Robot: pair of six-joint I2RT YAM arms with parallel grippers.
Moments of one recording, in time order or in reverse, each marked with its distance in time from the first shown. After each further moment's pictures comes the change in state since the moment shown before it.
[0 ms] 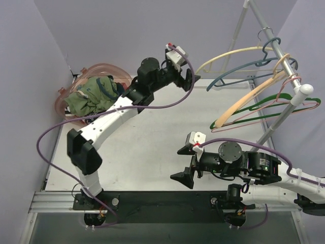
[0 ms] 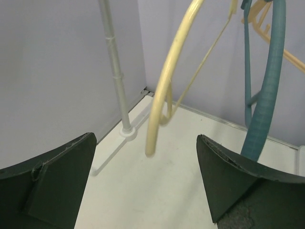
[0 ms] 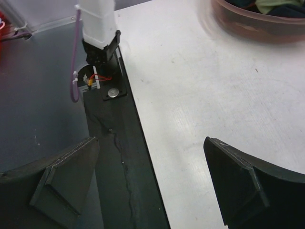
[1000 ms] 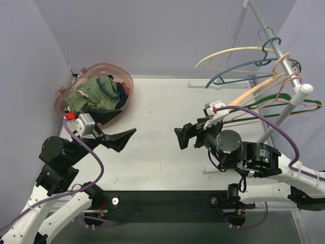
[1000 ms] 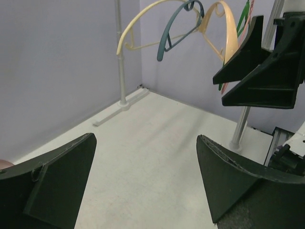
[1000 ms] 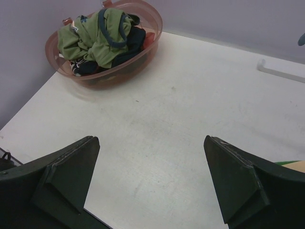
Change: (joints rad) left arm 0.149 -1.332 -1.007 -0.158 0.043 -0.127; right arm 0.006 0.163 0.252 -0.044 0.800 0.241
